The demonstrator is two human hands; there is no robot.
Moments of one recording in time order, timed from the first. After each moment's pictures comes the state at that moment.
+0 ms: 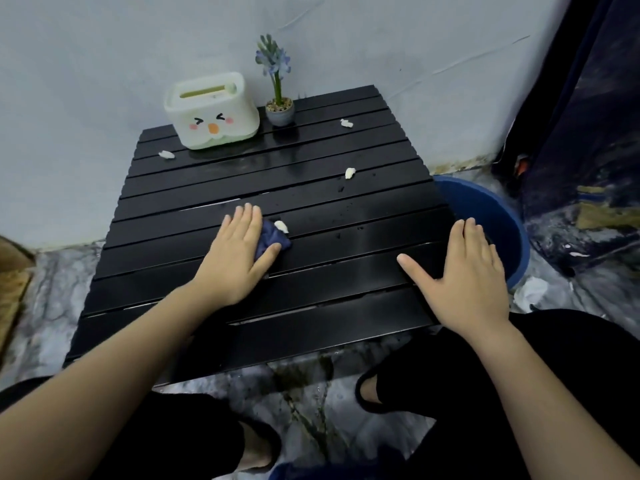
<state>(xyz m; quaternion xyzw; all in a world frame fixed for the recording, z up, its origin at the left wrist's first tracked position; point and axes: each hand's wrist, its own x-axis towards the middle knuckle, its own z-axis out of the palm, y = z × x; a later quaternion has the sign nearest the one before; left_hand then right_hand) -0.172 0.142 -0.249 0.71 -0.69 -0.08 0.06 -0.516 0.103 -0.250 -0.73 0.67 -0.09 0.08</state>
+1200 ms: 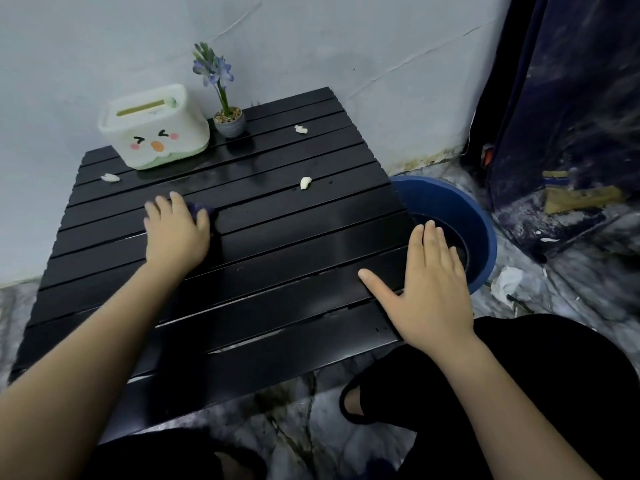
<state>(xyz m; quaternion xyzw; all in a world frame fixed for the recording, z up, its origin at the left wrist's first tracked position) -0.163 0.057 -0.242 0.86 -0.50 -0.03 0.10 -0.520 0.103 -0.251 -0.74 0.66 -0.08 0.09</state>
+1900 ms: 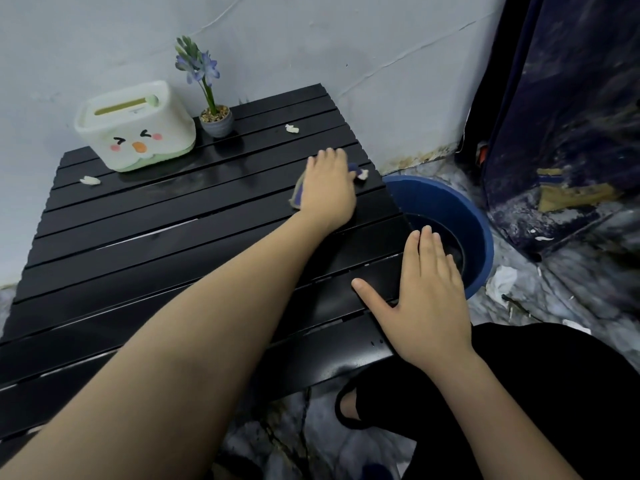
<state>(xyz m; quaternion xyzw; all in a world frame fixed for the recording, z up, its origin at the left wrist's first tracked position) -0.360 -0.061 -0.245 0.69 -0.72 -0.01 0.10 -0.517 0.103 -0.253 -0.74 0.67 -0.08 0.07</state>
